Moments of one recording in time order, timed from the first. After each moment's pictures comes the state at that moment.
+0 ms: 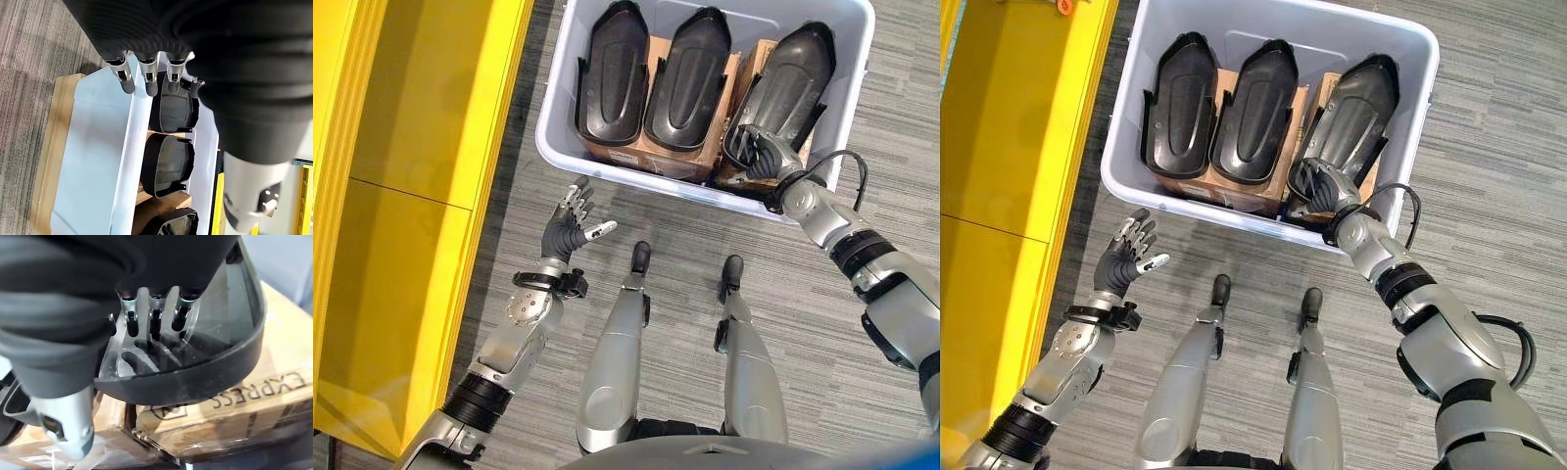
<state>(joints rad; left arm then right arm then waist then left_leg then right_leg) -0.10 0.54 -0.31 -0.06 -0.57 -0.18 0.20 -0.97 -0.61 0.74 0.81 -0.07 -0.03 -0.17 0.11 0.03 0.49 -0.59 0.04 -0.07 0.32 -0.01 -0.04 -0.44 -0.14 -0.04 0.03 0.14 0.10</state>
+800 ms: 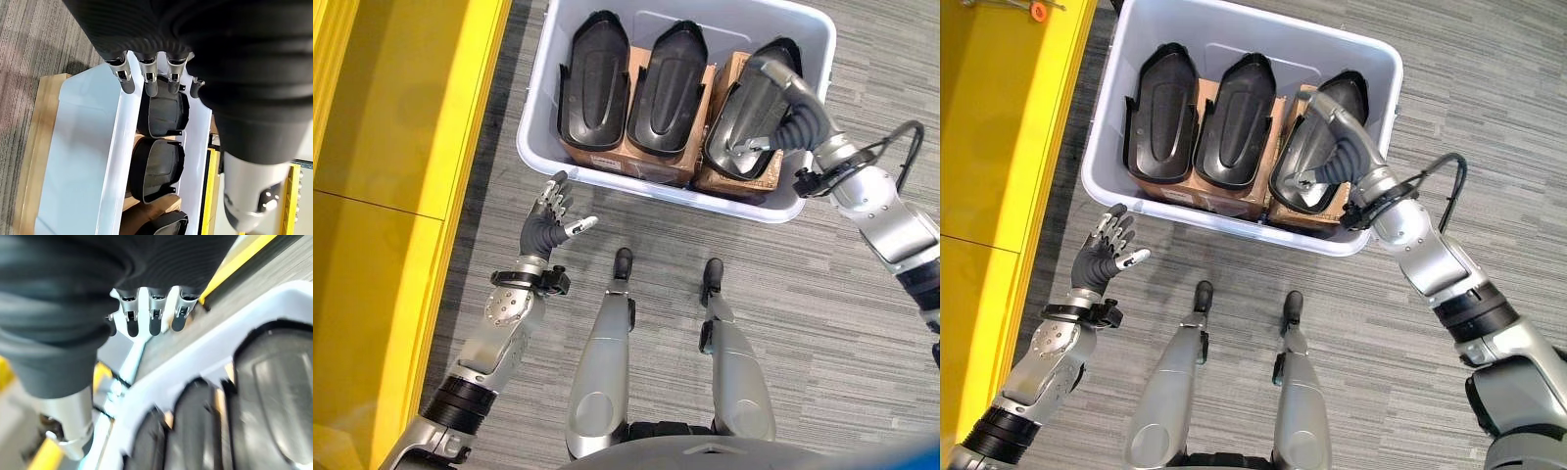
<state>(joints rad) -0.05 0.58 -0.22 -0.09 -0.57 -0.18 0.20 -0.61 -0.85 0.27 -0.07 0.12 -0.08 -0.18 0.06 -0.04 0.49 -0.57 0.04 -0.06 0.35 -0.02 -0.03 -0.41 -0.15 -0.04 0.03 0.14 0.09</state>
